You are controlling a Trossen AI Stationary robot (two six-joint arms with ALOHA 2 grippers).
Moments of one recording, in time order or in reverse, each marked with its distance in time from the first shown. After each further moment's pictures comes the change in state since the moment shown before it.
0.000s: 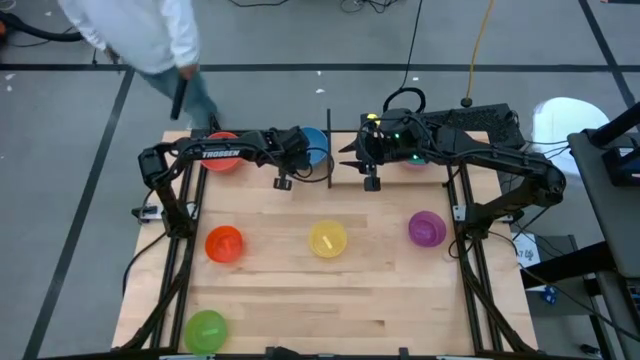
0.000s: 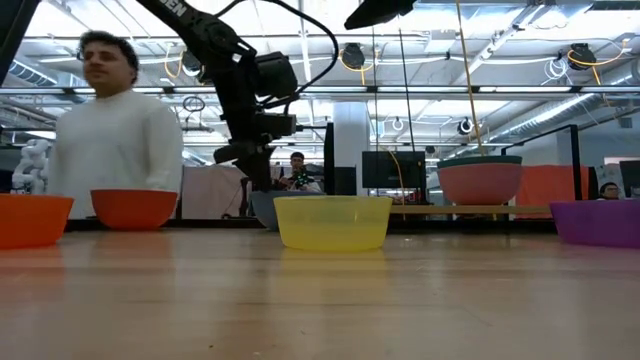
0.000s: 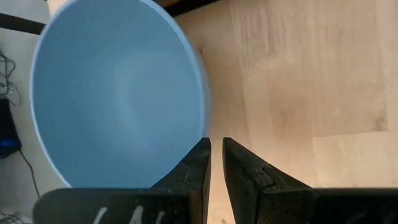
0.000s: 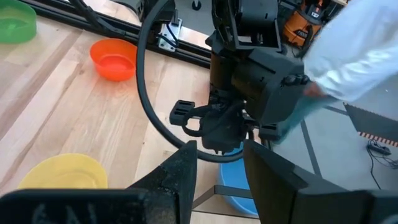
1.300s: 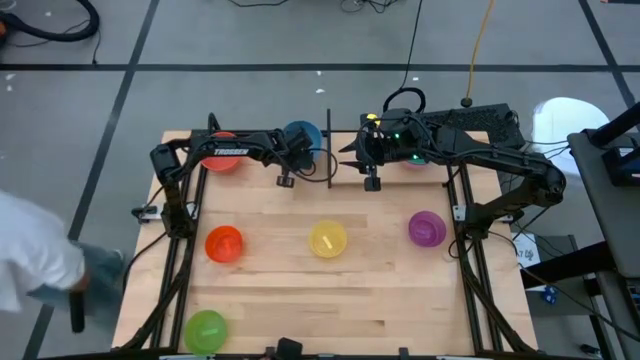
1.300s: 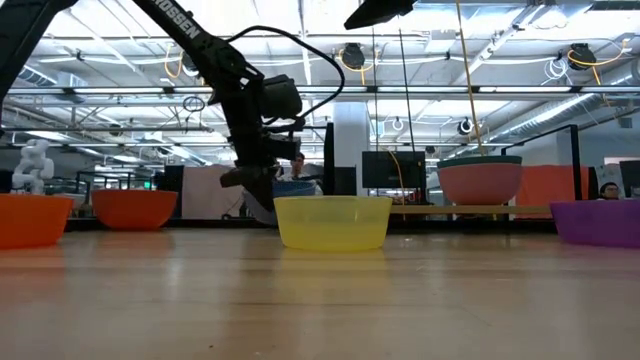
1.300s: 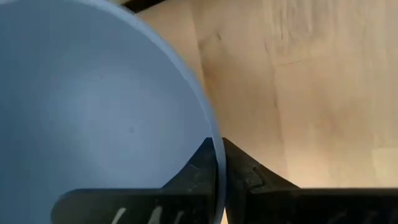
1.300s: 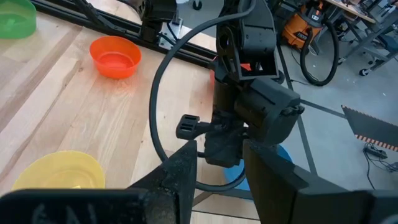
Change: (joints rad) left arm 0.033 0.101 0.000 0.099 -0.034 0.048; right arm 0.000 0.000 0.000 0.000 0.000 -0.021
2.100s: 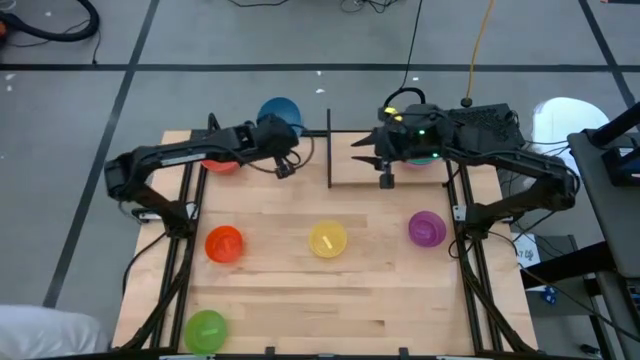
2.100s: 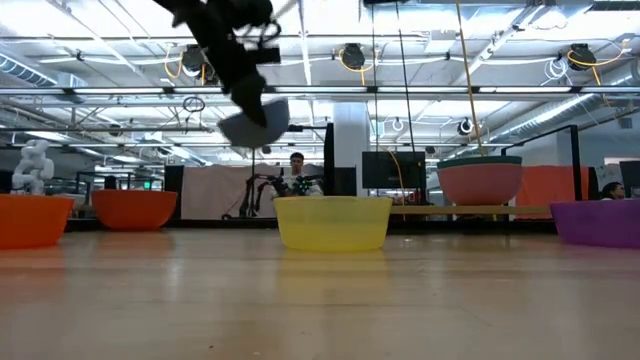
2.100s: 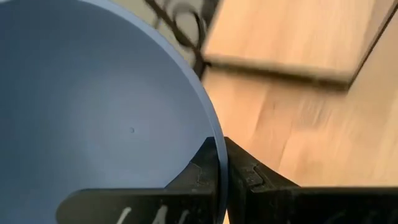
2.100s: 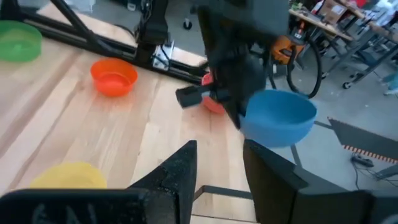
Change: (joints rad) left arm -0.100 -0.393 0.000 -0.080 -0.163 -0.489; right arm 0.000 -0.122 -0.001 -0.035 0.003 0.019
